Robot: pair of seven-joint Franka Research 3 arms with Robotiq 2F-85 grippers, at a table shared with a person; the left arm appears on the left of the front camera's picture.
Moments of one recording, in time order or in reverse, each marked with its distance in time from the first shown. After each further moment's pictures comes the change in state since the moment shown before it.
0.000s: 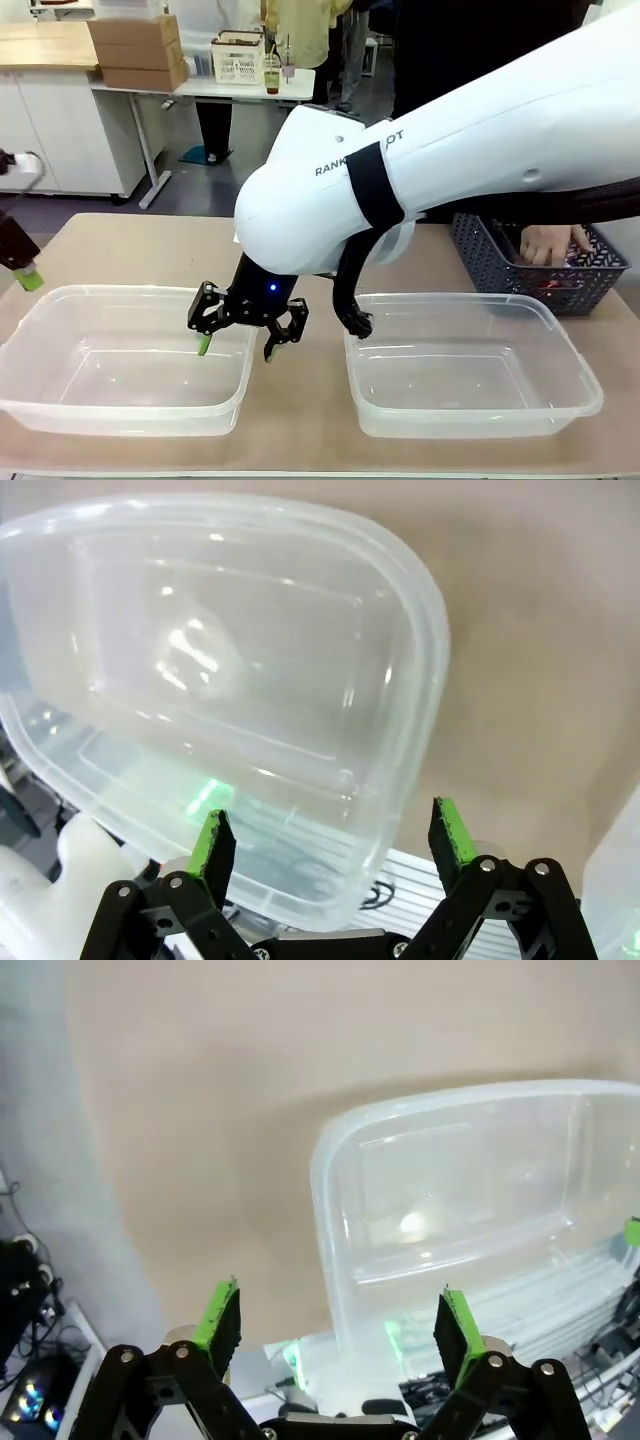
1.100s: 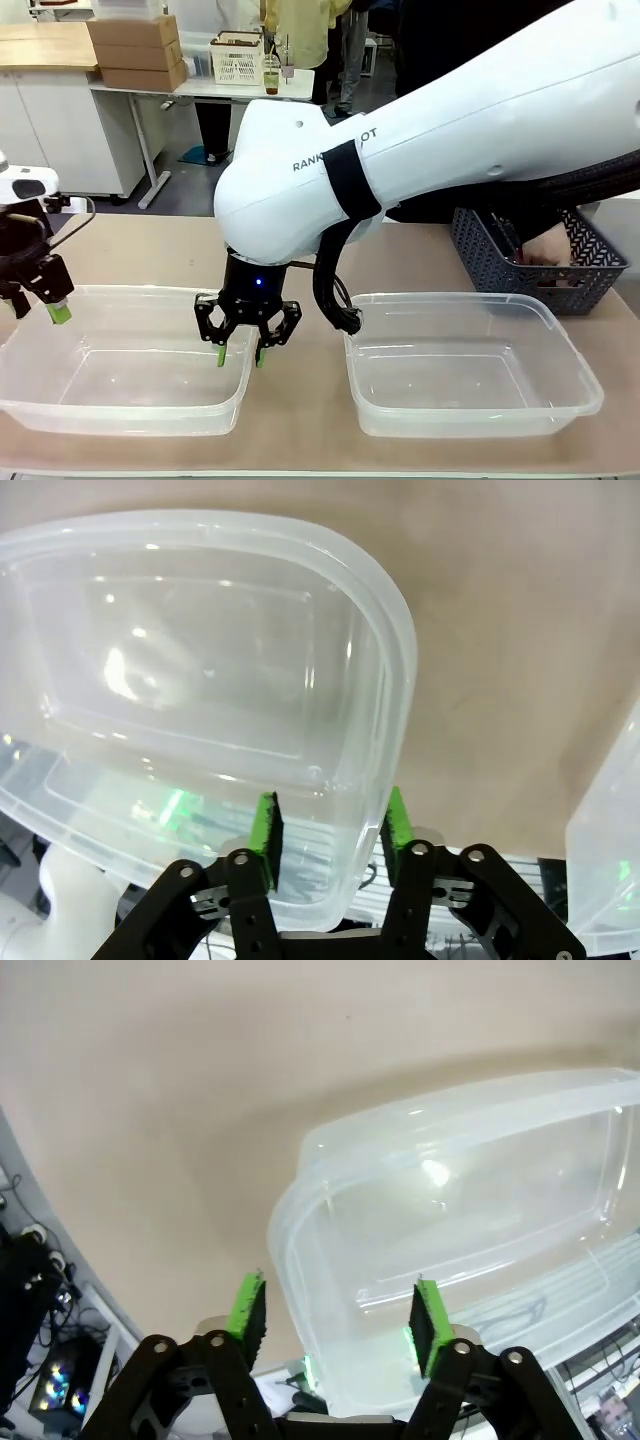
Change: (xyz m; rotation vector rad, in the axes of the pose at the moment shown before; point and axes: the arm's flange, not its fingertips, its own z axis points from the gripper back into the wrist) left arm 0.030 -0.010 -0.061 0.011 0.146 -0.062; right arm 0.010 0.013 -0.004 -0.154 0.053 -0.073
